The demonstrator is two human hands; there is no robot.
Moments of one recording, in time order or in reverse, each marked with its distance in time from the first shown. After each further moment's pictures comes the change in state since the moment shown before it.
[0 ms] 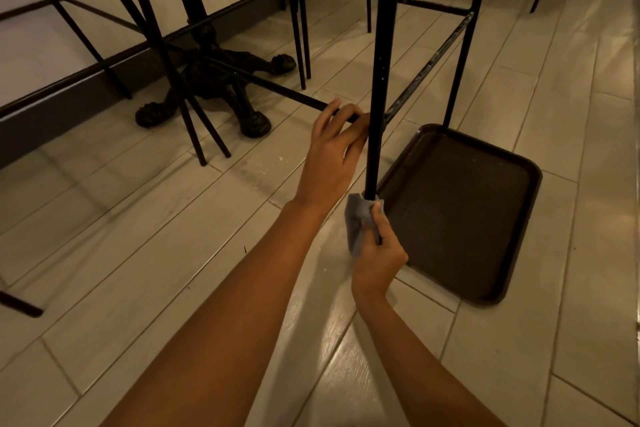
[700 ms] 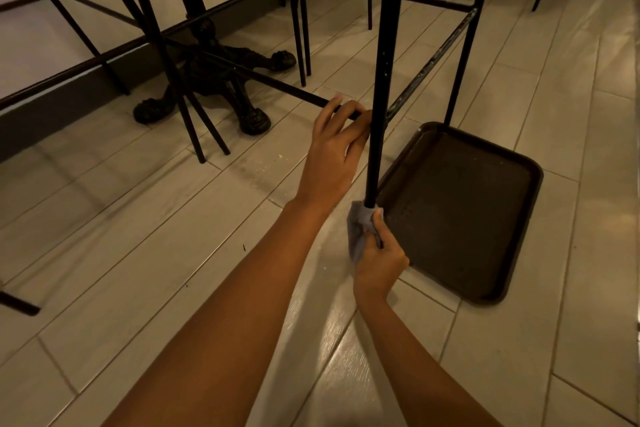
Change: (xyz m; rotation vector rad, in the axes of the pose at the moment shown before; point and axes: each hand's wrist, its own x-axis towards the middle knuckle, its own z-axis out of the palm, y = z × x) left_hand -0.001 0.001 0.002 0.006 0.024 0.012; right_hand 0.006 0.016 -0.005 -0.066 0.040 0.062
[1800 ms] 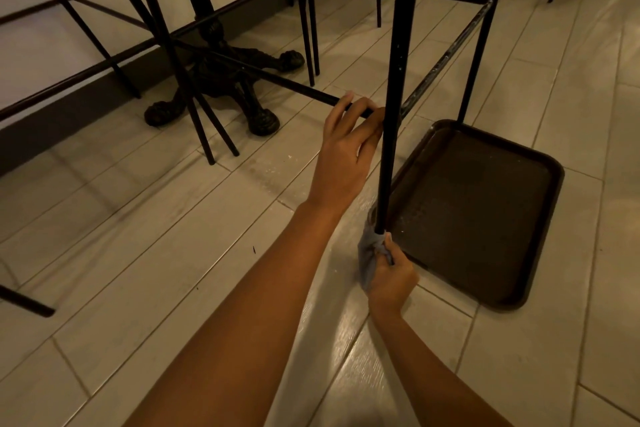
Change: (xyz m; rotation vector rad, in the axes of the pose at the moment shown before) left_hand -0.001 -0.002 0.004 -0.026 0.068 0.037; right_hand 0.003 0.039 -0.009 -0.225 -0.035 0.133
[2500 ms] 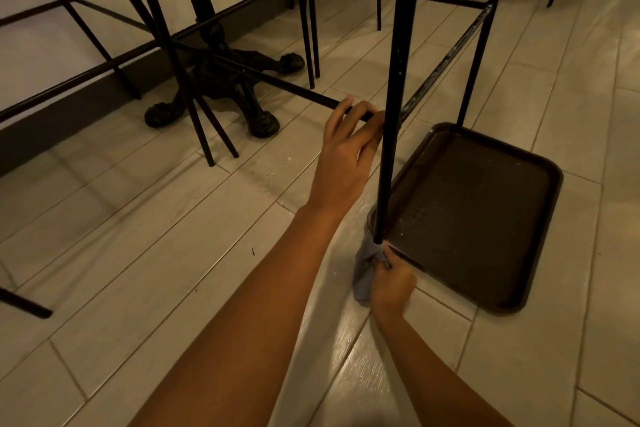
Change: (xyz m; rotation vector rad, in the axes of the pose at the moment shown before) left_hand 0.000 -0.001 0.000 0.023 -0.024 -0.011; right_hand 0.008 0.011 -0.001 -0.233 -0.070 0.011
